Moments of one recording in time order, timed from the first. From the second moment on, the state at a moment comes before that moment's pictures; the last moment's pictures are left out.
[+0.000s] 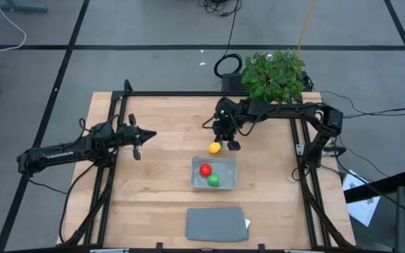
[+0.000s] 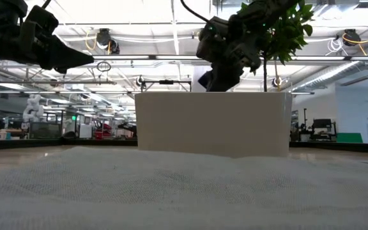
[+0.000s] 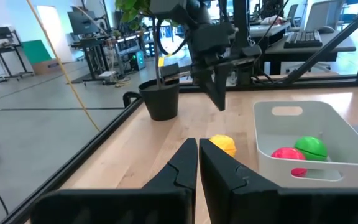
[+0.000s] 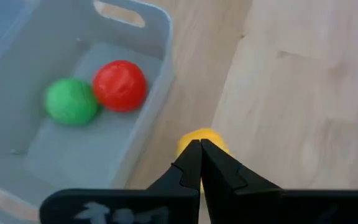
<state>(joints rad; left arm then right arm) 0.28 0.26 0.12 0.08 0.08 0.13 -0.33 1.73 1.23 -0.54 -0.48 -0.53</state>
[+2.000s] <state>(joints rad) 0.28 0.26 0.12 -0.01 0.08 0.15 -0.30 1.83 1.19 -0.43 -0.41 -0.72</state>
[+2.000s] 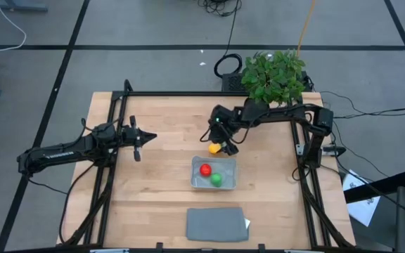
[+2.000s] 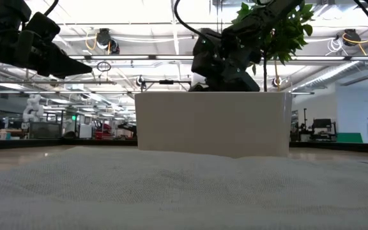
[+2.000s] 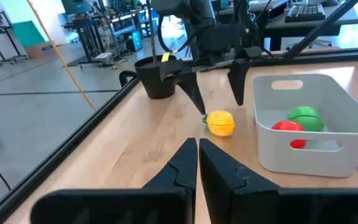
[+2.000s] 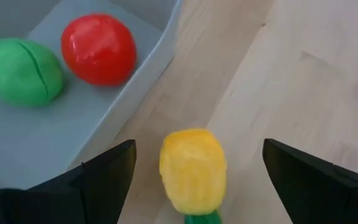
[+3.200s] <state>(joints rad) 0.28 0.26 0.12 -0.02 0.08 0.15 -0.29 1.93 1.11 -0.34 -0.43 -0.67</state>
